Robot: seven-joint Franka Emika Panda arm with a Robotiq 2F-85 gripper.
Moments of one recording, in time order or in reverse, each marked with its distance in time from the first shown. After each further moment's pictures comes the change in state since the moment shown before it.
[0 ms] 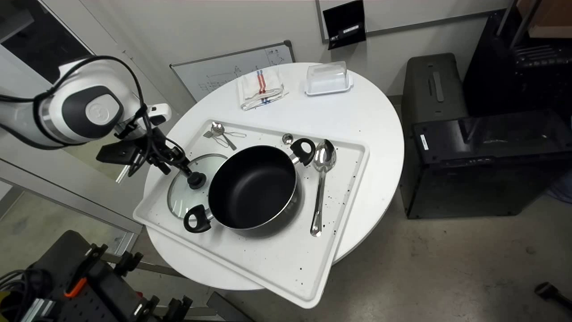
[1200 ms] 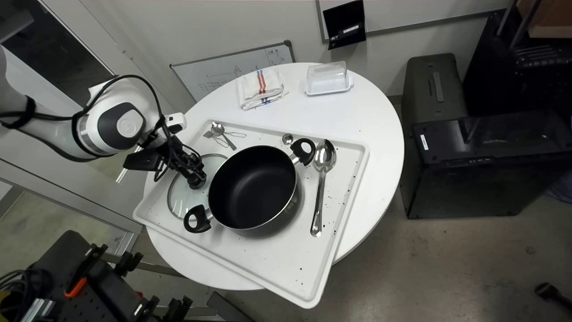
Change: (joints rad) arm 0.088 0.195 -0.073 0.146 0.005 0.092 0.019
